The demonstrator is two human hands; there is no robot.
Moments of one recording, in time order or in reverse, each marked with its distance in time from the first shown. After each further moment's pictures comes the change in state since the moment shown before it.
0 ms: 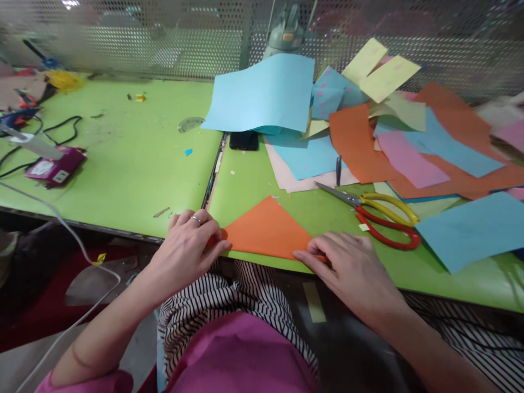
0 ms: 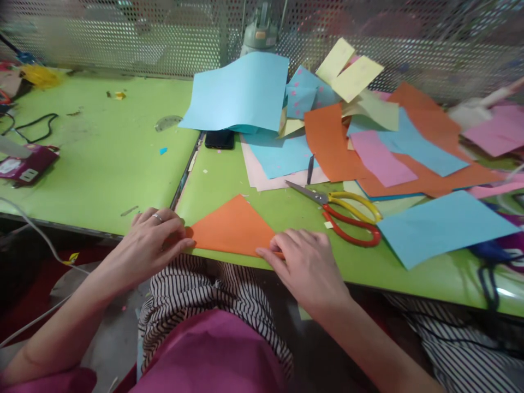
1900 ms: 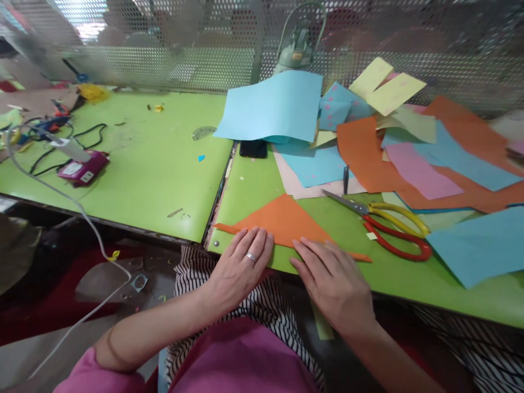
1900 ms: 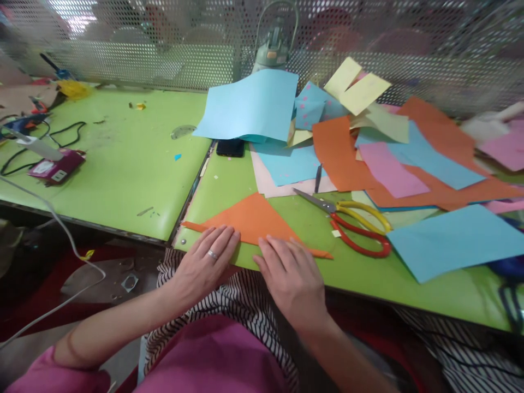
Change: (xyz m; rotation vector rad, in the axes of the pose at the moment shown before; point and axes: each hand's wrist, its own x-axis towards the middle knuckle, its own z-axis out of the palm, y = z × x) left_hand 0.002 0.041 0.078 0.400 0.338 0.336; right_hand -0.008 -0.023 0.030 -0.207 0.393 -0.158
